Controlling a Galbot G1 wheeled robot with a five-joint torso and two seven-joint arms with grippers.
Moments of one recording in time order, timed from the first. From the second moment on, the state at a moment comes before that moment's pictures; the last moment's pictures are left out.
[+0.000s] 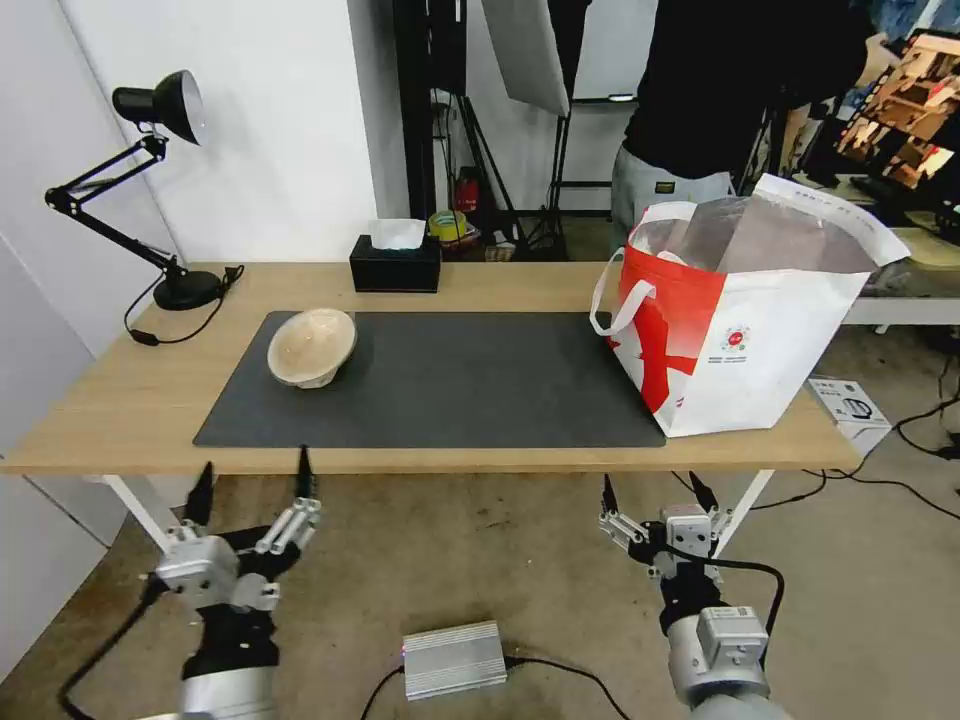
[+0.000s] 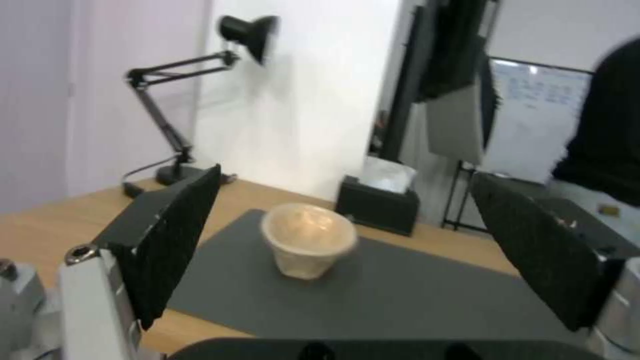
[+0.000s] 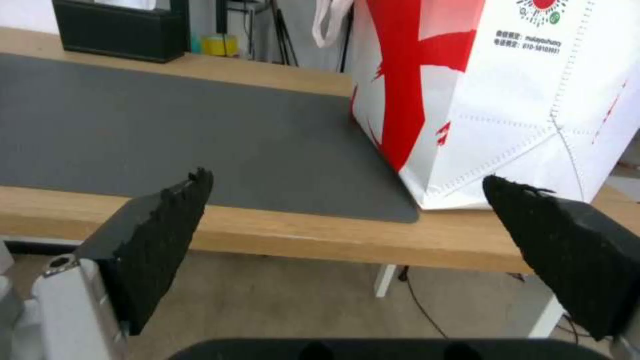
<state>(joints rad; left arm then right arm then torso) 1.94 -1.53 -0.55 -2.49 -0.19 -0.22 -0.19 -1.56 0.86 0.05 2.34 0.26 -0.15 0.80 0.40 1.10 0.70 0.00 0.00</state>
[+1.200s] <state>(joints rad) 1.43 -1.03 -0.82 -2.43 -1.67 0.13 -0.74 -1.56 0.86 0.05 2.34 0.26 -0.15 0.80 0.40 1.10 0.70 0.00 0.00</state>
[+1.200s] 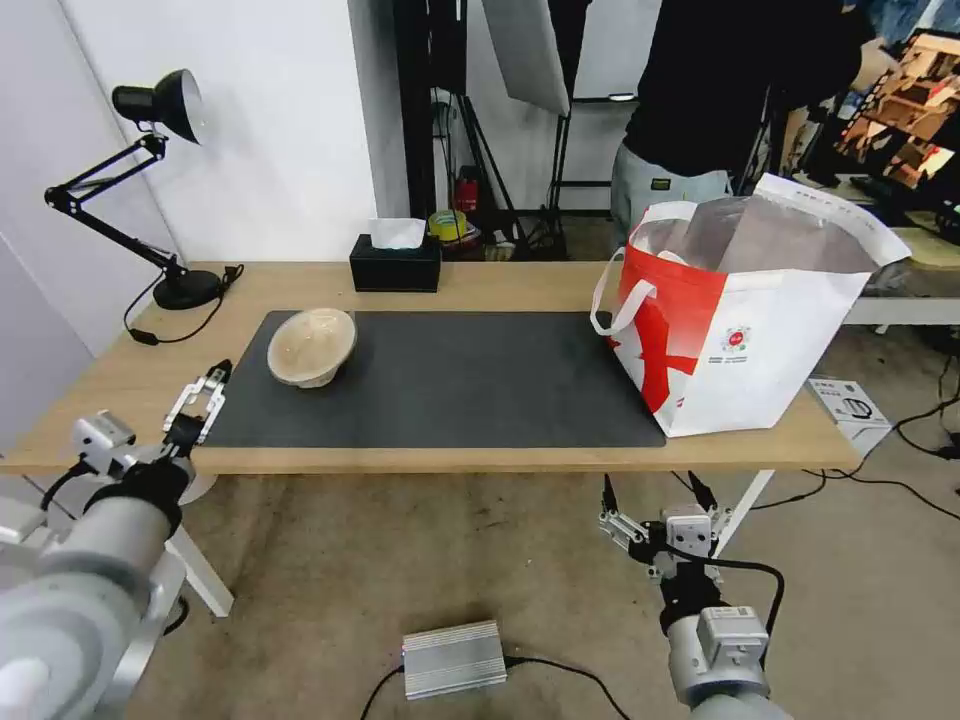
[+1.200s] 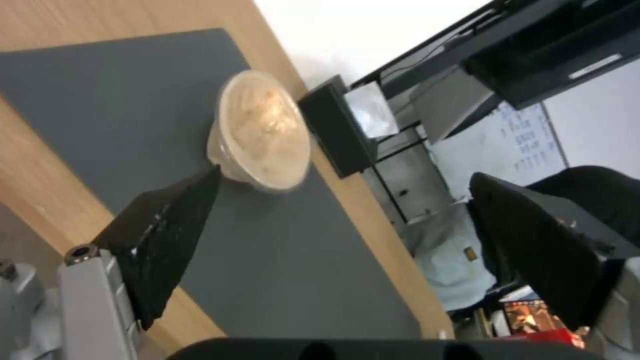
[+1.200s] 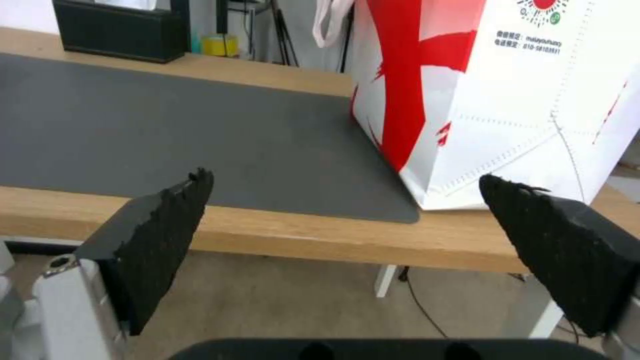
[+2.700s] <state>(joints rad) 0.98 -0.90 -0.56 -2.05 -1.84 0.18 -1.04 -1.56 0.86 0.05 2.34 0.26 -0.15 0.80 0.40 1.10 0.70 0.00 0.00</state>
